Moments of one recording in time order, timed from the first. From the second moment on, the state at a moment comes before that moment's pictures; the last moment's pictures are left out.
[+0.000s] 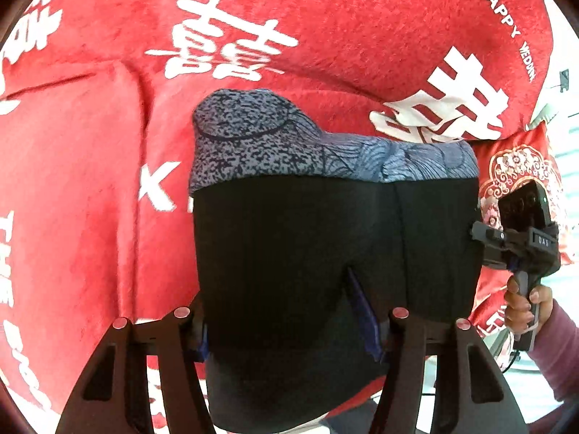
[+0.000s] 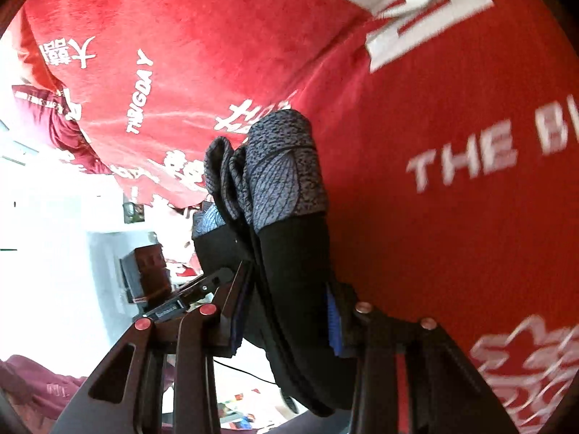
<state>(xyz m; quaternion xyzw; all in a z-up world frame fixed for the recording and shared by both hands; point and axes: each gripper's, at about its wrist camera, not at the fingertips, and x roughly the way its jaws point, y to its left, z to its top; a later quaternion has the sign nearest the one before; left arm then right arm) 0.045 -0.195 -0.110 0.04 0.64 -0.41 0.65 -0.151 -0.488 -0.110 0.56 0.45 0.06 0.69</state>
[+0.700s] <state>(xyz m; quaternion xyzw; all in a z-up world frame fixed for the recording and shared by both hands) 0.036 -0.154 -0.138 0.13 0.63 -0.33 0.69 -0.173 -0.420 -0.112 0.39 0.57 -0.17 0.70</state>
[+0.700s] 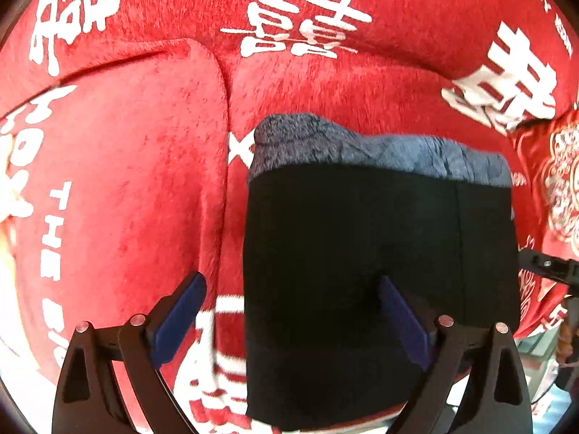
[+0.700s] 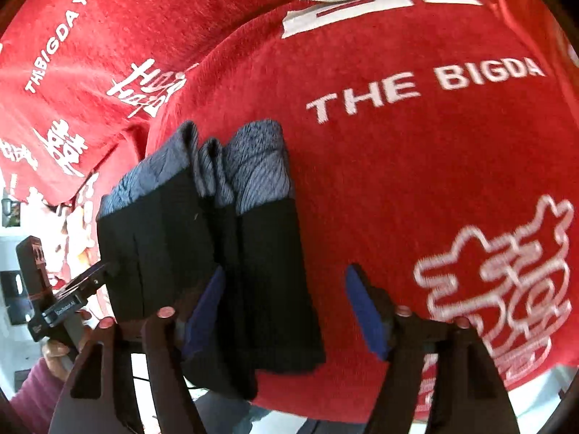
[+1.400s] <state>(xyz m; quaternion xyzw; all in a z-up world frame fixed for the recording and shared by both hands) -0.019 -0.107 -0.026 0.20 0.59 -0.29 0.73 -0.205 -0.334 -0.003 0.30 0.59 -0.26 0.70</state>
